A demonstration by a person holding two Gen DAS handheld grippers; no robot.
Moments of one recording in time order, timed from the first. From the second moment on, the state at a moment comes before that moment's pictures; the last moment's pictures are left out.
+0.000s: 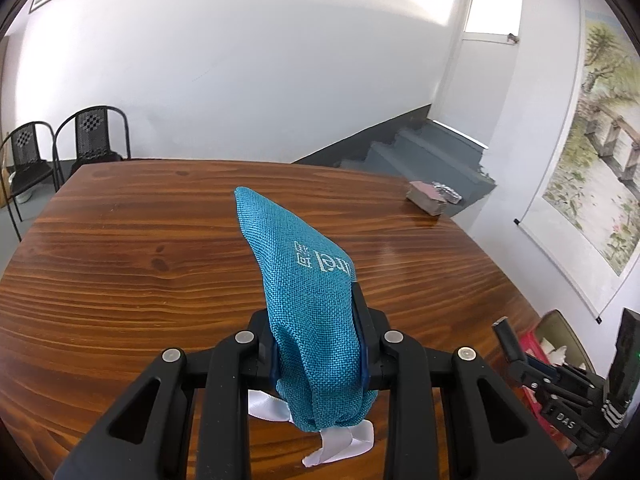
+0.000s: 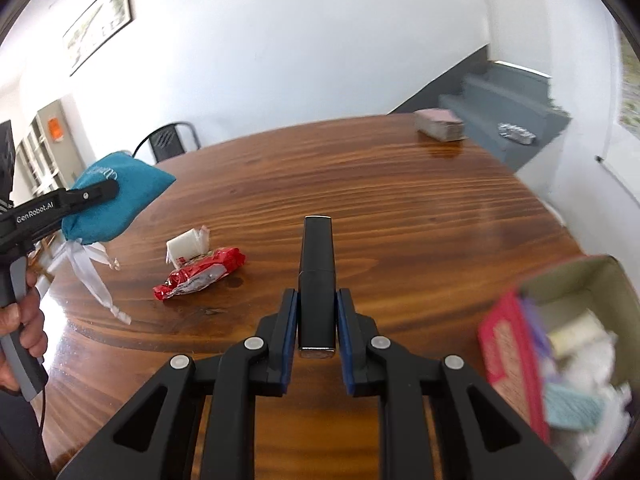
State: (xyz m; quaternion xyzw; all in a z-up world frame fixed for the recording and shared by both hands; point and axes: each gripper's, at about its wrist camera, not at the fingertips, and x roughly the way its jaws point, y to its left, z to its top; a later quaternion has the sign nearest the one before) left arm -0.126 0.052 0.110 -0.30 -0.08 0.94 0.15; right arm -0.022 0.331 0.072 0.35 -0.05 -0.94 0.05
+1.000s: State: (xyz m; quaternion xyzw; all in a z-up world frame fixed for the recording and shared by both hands) left arm -0.059 0.197 0.132 -0.29 -0.04 0.91 0.28; right arm 0.094 0.522 0.069 0.32 -0.13 -0.93 -0.14
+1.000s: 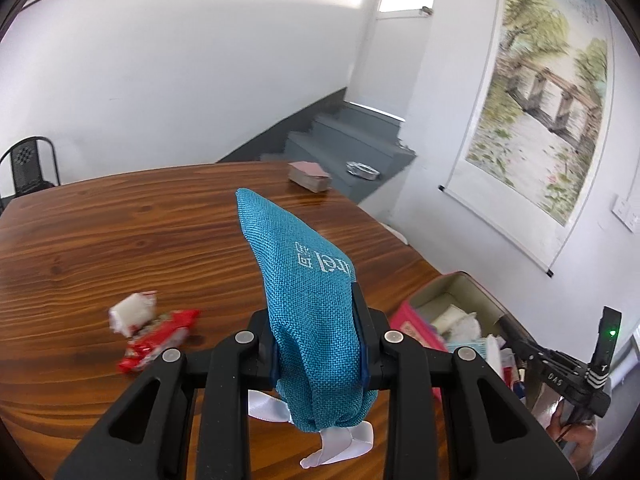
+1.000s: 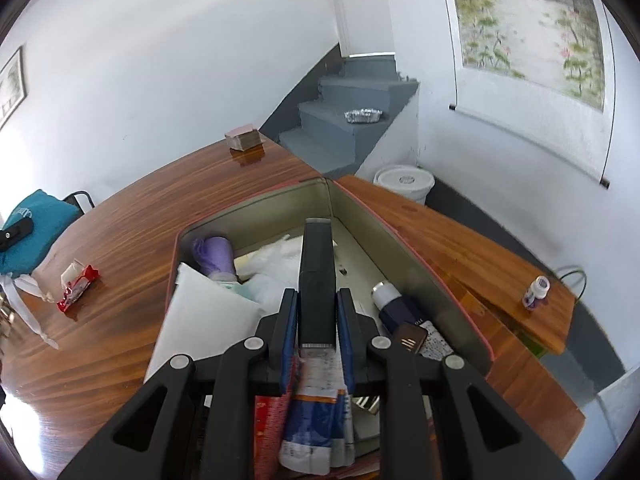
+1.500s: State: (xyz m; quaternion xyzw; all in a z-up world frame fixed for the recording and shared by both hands) left arm -0.051 0.300 0.138 -0.31 0.00 0.88 0.36; right arm 0.124 0.541 0.070 0.29 -0.15 -0.94 -0.13
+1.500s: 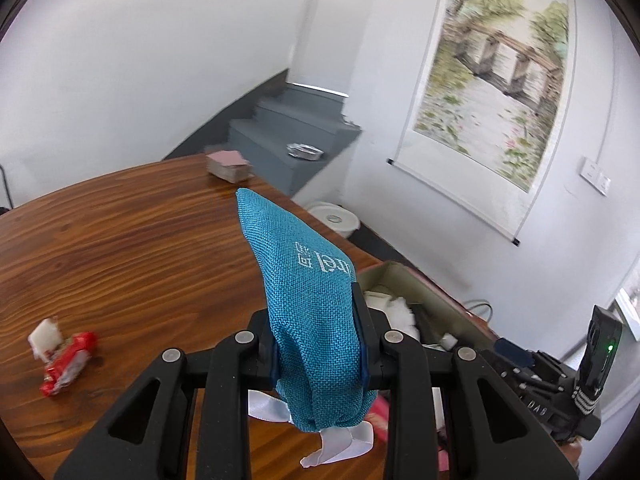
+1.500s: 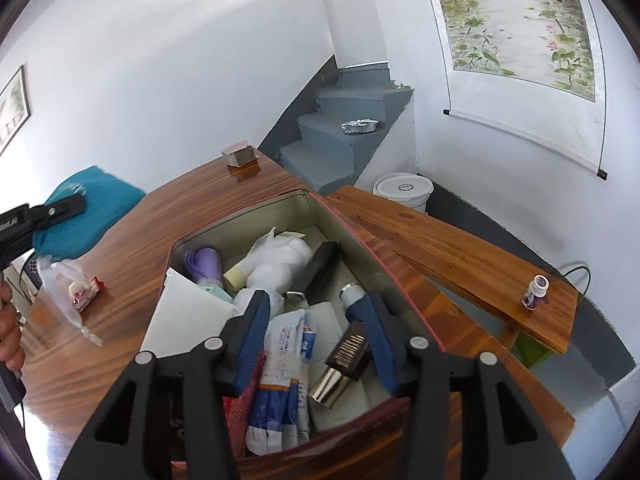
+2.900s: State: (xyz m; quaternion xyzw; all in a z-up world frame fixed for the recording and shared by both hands) left arm -0.087 0.246 0.106 -0.35 -0.02 0.89 0.30; right arm 0.117 0.476 0.099 0.25 -0.13 -0.96 -0.06
